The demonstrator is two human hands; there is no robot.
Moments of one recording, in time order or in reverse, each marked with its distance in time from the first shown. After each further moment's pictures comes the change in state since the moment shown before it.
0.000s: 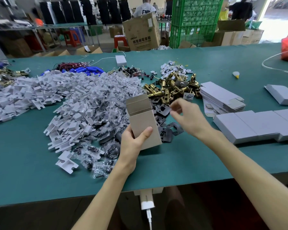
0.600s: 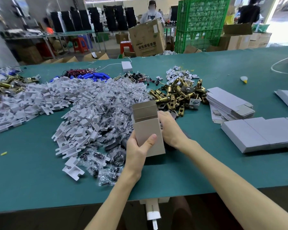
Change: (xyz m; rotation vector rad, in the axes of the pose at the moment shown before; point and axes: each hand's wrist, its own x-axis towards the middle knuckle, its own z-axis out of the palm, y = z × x) left_hand -0.003 0.002 0.001 -0.005 0.043 0.063; right_hand 0.020 -0.015 0.074 0.084 -0.135 -0.221
